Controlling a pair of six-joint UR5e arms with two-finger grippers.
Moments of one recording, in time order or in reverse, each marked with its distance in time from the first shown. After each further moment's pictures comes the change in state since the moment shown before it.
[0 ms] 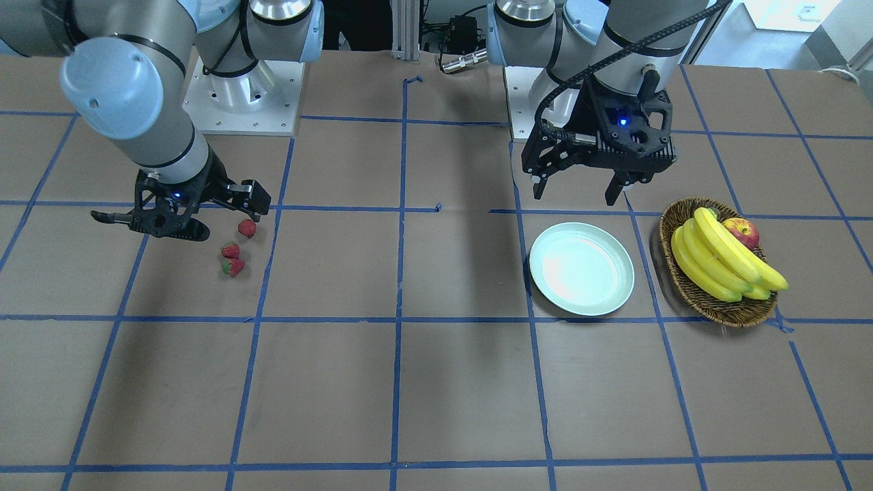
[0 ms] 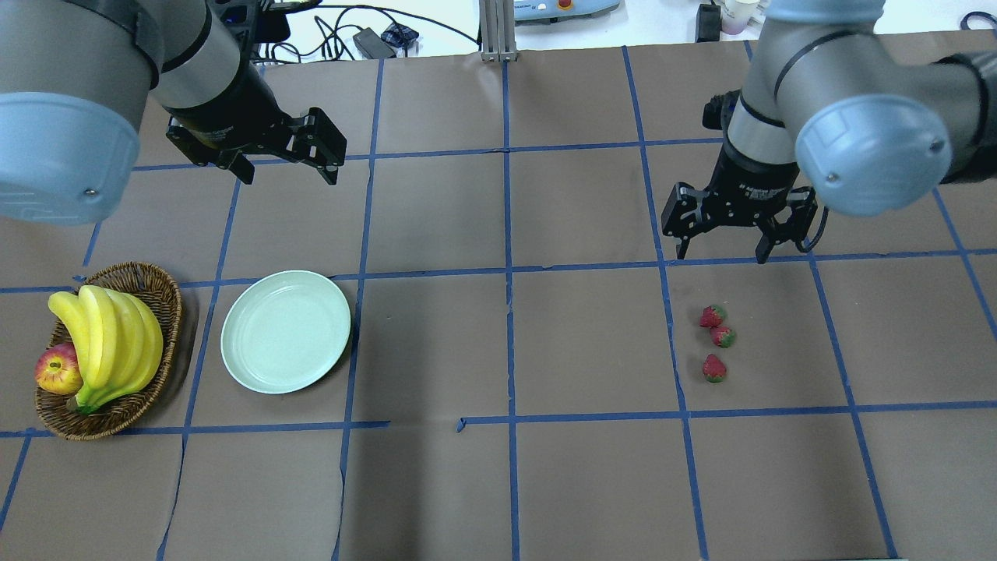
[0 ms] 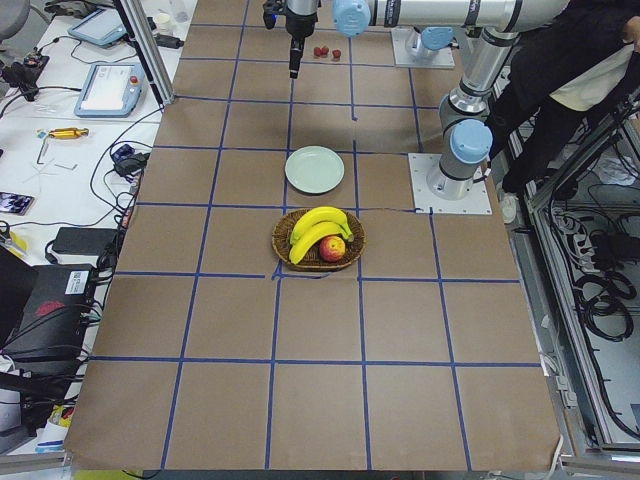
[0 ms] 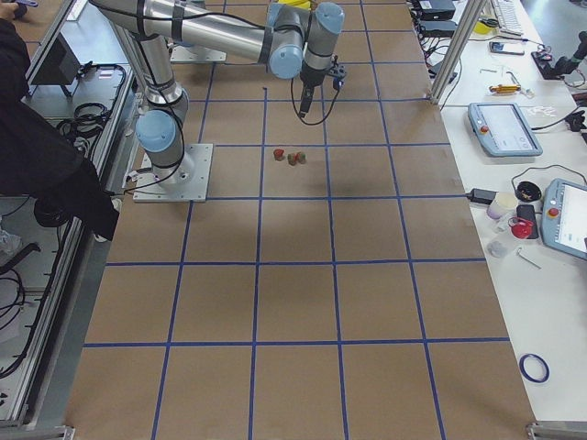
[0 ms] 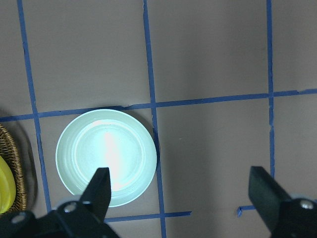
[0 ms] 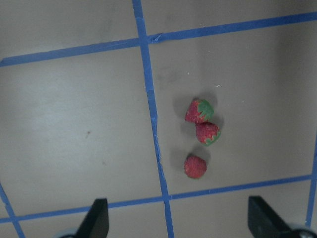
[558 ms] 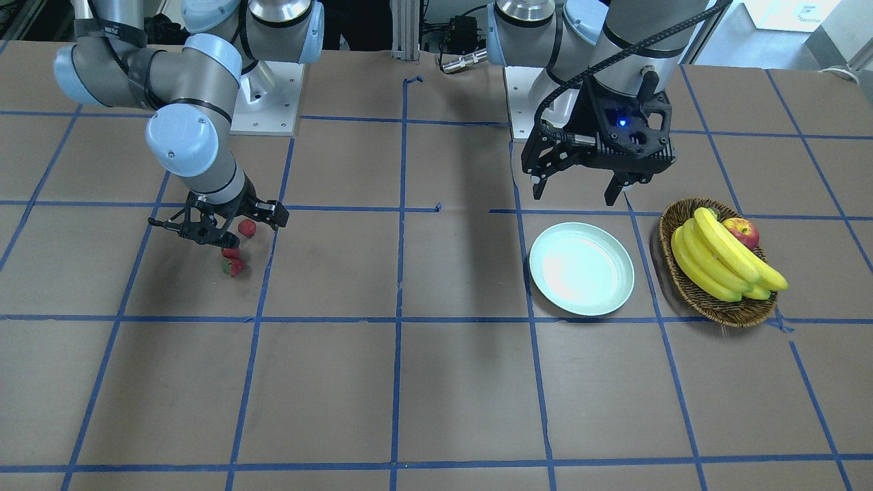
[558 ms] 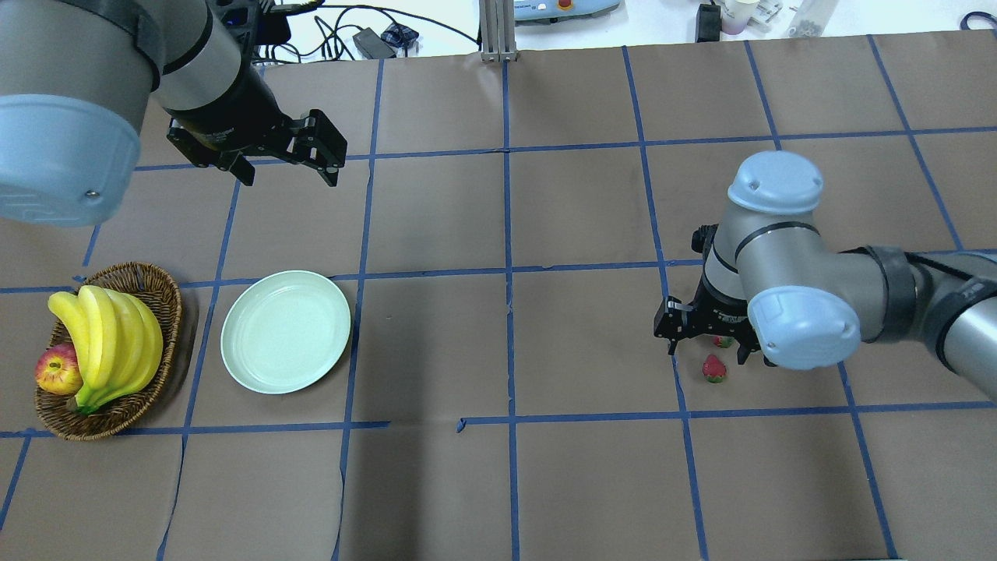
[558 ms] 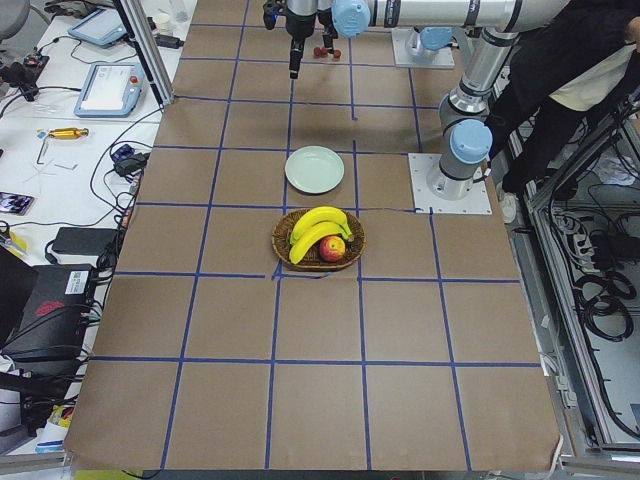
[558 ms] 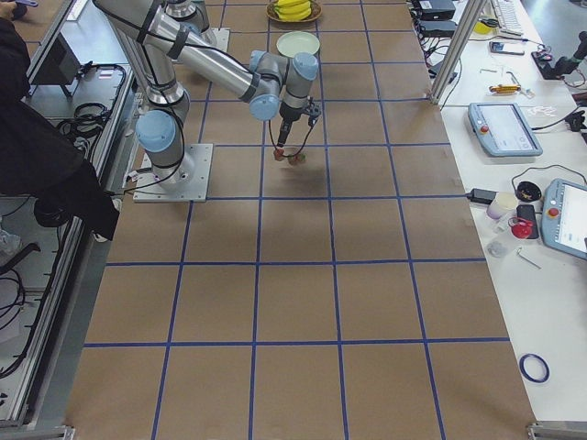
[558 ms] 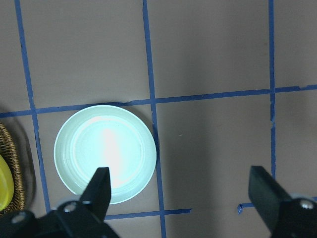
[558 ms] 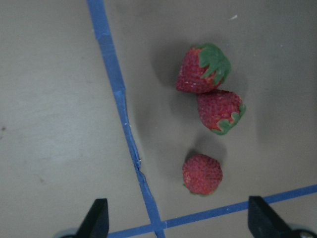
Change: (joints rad) left arm -0.001 -0.001 -0.001 0.000 0.000 0.000; right arm -0.038 0.017 0.345 -0.354 -0.022 0.079
